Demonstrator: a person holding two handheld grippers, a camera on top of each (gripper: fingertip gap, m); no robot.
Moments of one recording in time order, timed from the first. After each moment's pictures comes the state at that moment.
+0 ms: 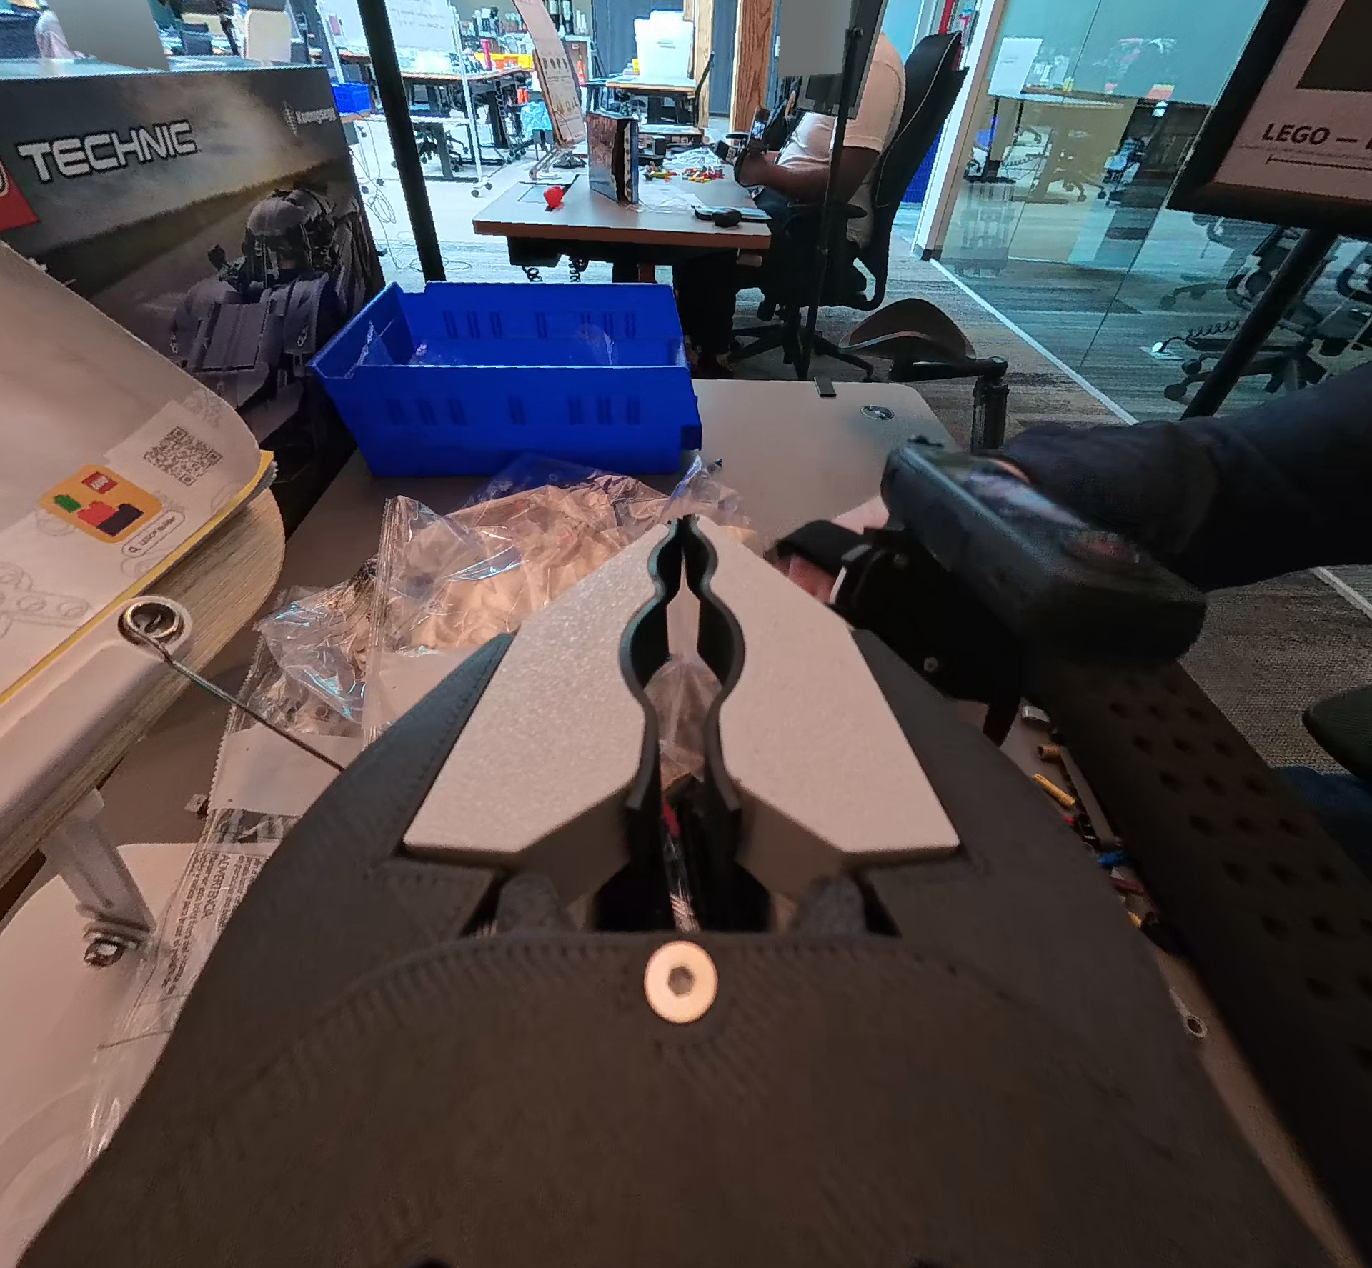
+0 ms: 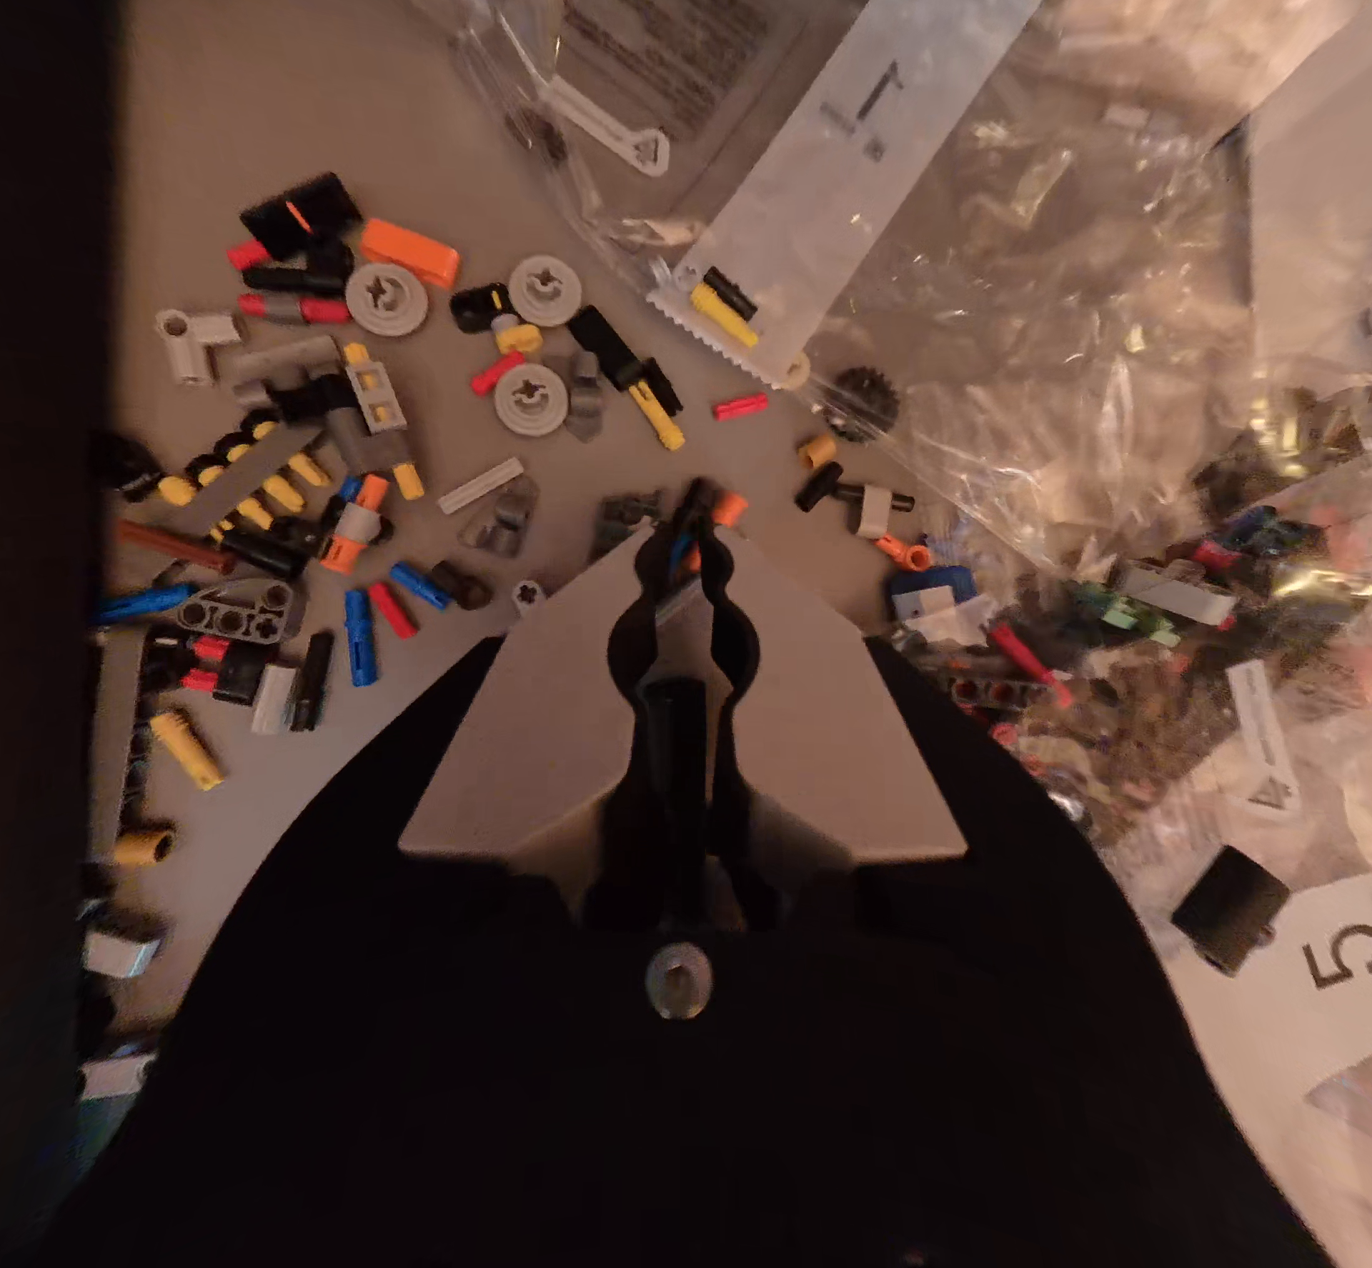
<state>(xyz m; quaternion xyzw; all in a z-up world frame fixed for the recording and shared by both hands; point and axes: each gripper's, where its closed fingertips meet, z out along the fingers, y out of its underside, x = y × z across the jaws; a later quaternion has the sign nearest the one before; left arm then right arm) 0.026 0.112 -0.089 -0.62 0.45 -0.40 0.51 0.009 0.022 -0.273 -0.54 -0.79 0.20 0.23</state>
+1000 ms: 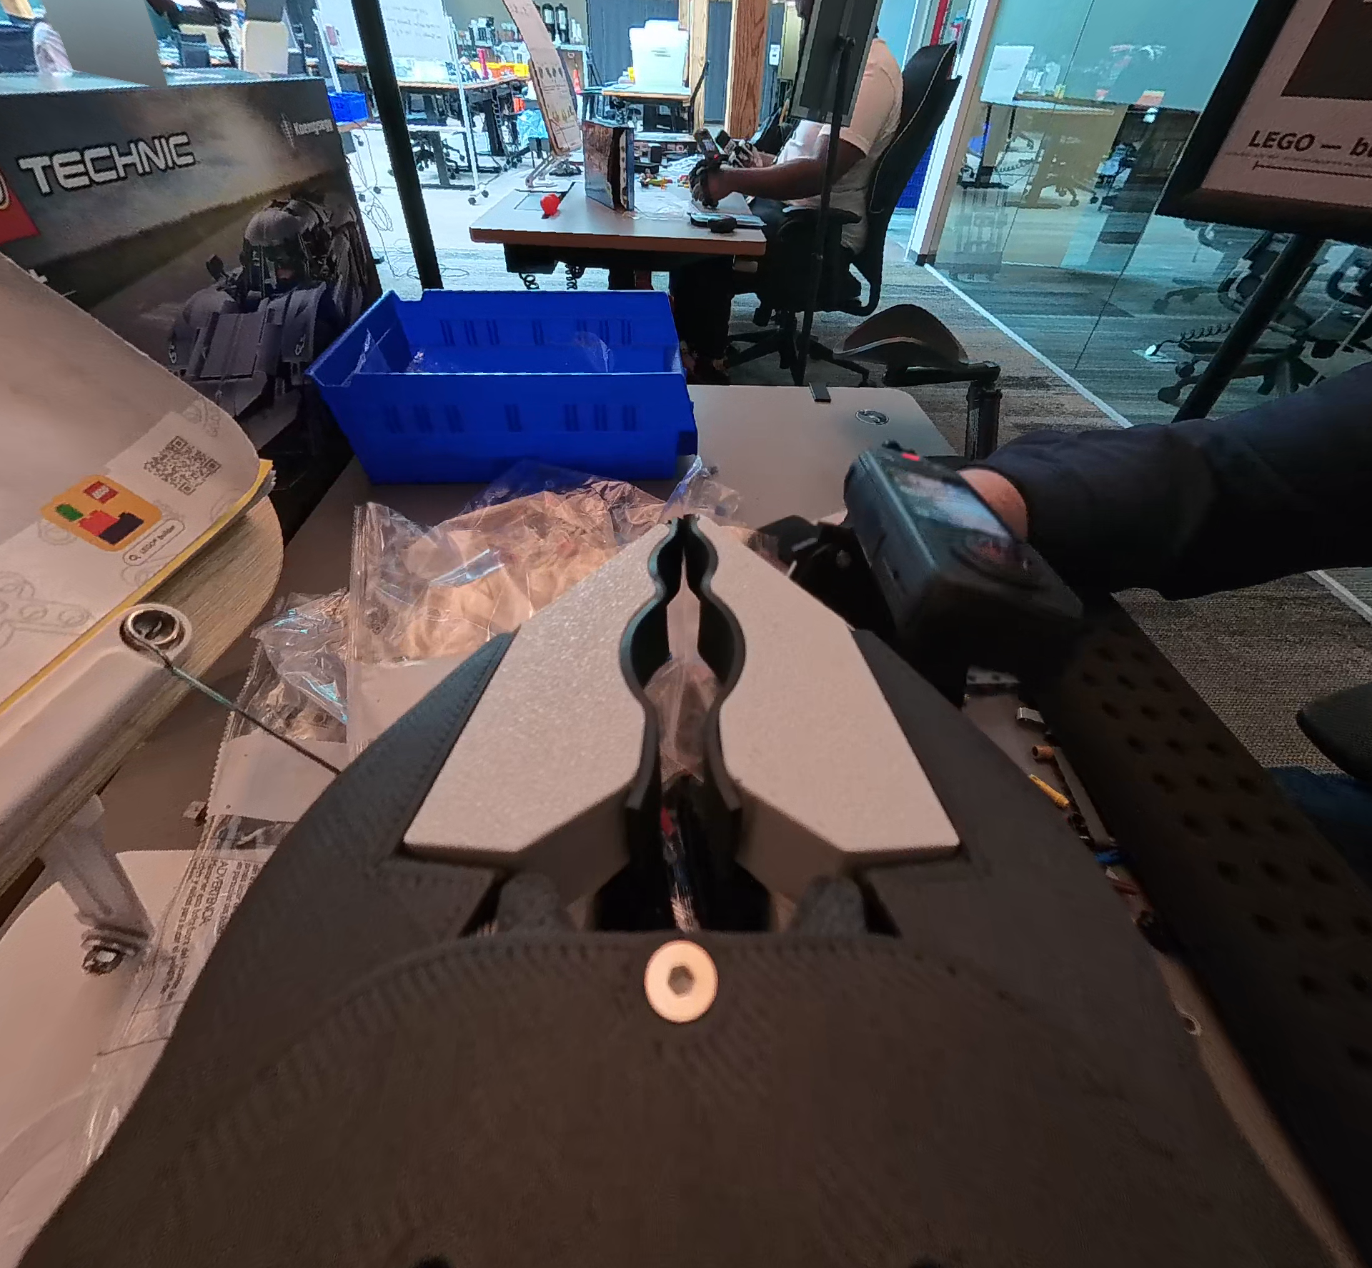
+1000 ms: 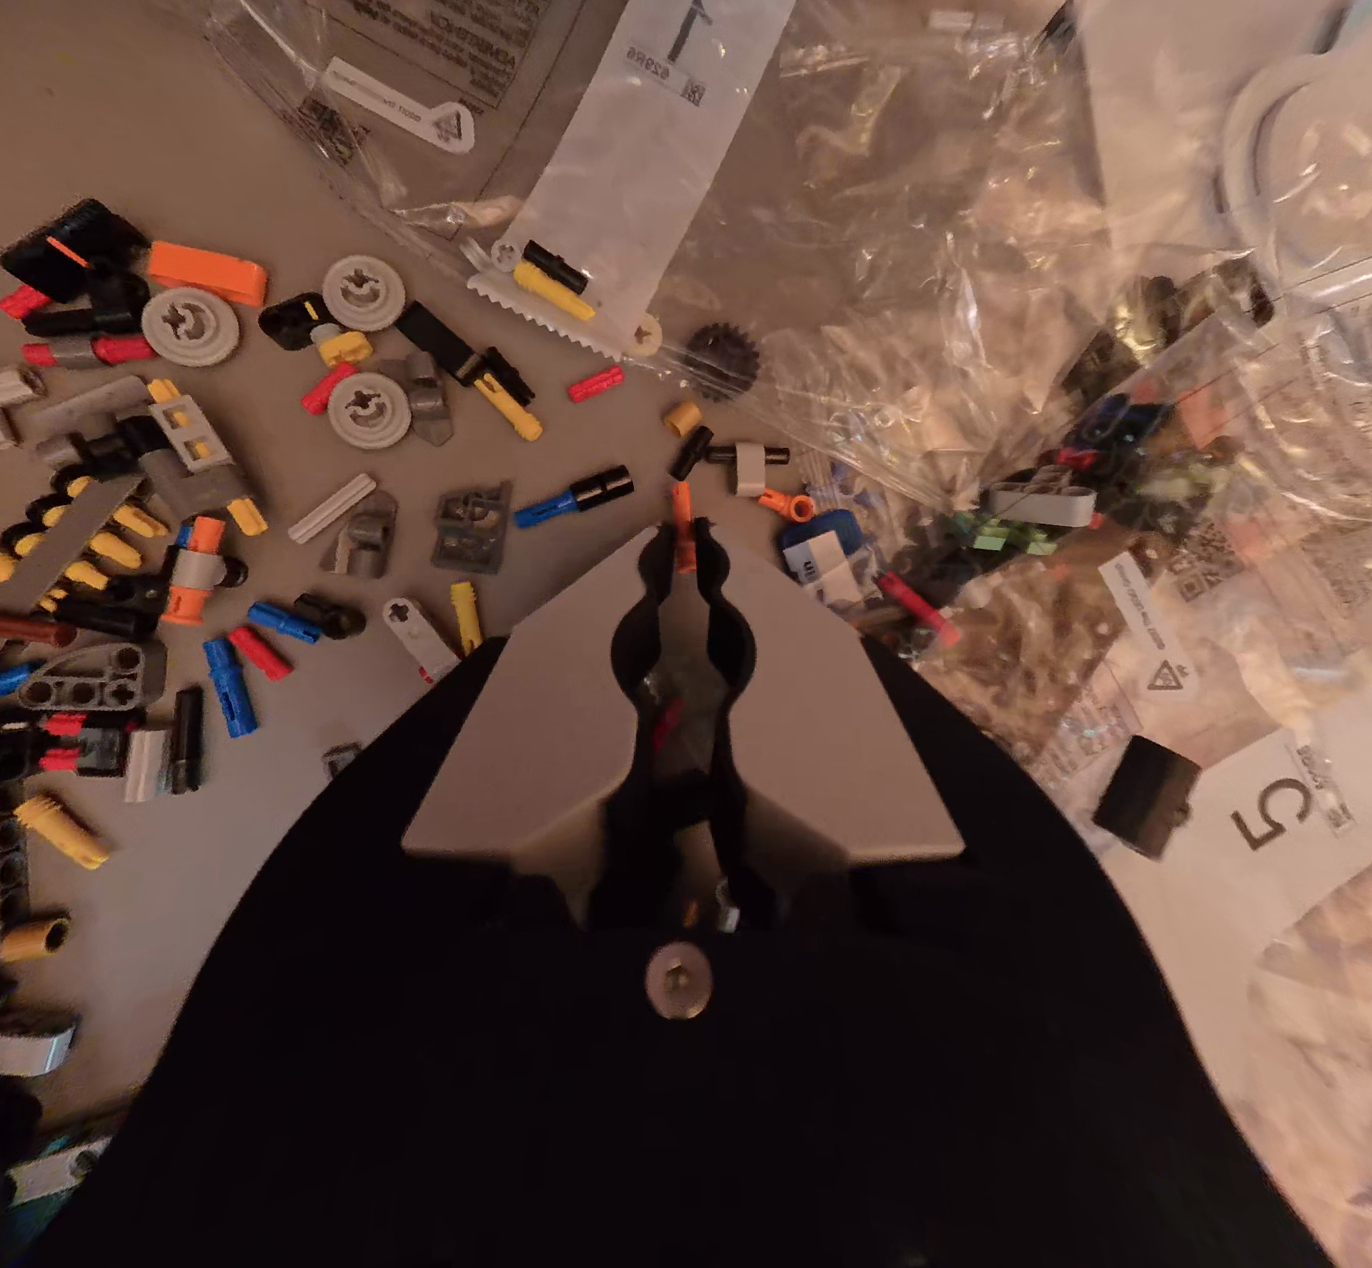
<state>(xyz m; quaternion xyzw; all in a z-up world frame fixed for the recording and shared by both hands) 0.026 0.110 -0.086 -0.61 0.45 -0.40 0.51 0.006 0.057 -0.268 -0.60 -0.74 0.17 0.27</state>
